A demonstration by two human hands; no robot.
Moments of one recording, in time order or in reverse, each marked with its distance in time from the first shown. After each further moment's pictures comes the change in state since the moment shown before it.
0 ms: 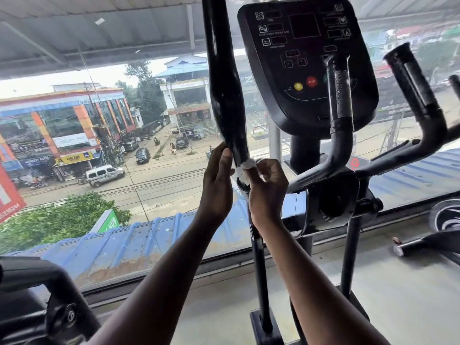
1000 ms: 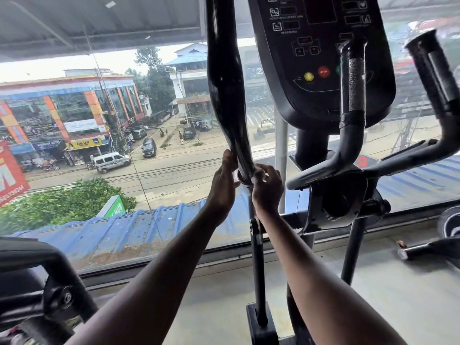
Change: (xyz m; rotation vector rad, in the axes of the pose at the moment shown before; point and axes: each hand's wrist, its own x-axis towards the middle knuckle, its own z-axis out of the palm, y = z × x) left_hand 0.004 -0.042 0.010 0.031 -0.042 -0.309; right_hand 0.028 0.063 -0.008 -0.407 0.035 -0.143
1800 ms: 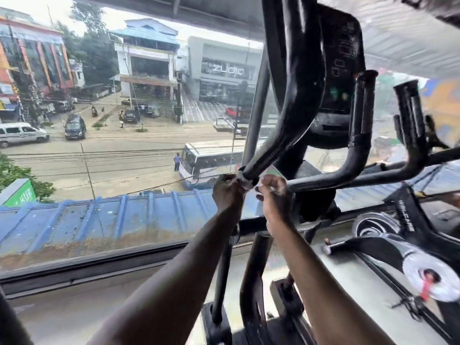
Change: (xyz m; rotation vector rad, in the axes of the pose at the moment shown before) left_hand 0.058 -0.093 0.004 -0.285 0.311 -0.341; right_hand -0.016 0.000 -0.005 -0.090 -0.101 0.321
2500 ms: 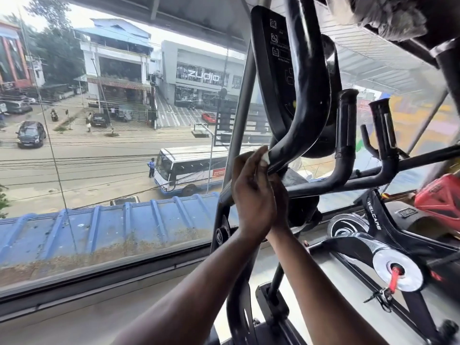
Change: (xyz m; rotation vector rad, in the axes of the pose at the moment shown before) left_hand -0.095 0.082 0.000 -0.135 -0.084 0.739; right_hand -0.022 -0.028 -0.007 -0.035 -0.158 -0.071
